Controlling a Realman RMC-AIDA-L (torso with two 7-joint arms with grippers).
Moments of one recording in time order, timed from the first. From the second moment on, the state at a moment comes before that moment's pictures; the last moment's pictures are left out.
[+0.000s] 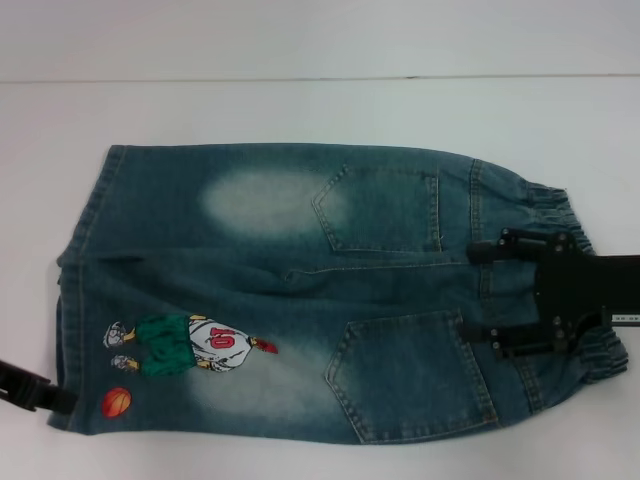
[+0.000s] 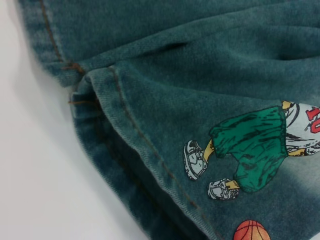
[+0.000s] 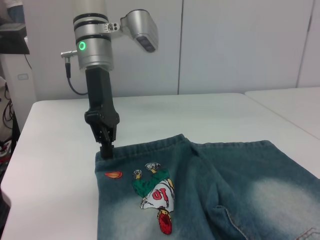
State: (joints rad) left arm -0.52 -2.08 0.65 1.06 2.79 1.76 -2.17; right arm 0.41 2.09 -0.79 -0.87 -2.02 -1.69 1.15
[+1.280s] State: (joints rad) left arm -0.53 -2.08 0.67 1.04 2.79 1.75 -2.16; right arm 0.47 2.06 -0.66 -1.15 -2.68 -1.80 1.87
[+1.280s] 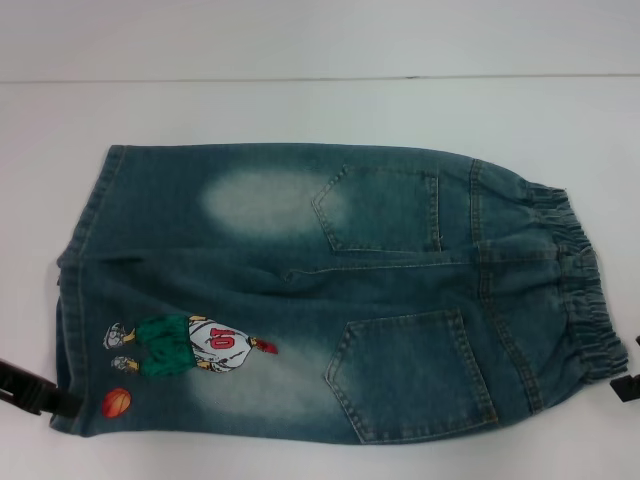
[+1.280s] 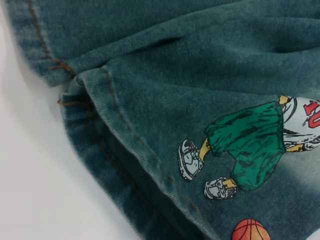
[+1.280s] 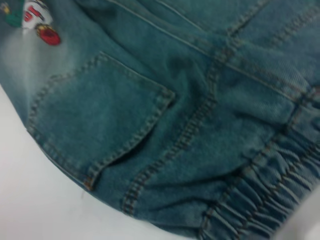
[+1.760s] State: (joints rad) left arm -0.53 -2.09 0.67 1.04 2.79 1.75 -2.16; right arm 0.48 2.07 -0.67 -1.10 -2.68 -1.77 1.85
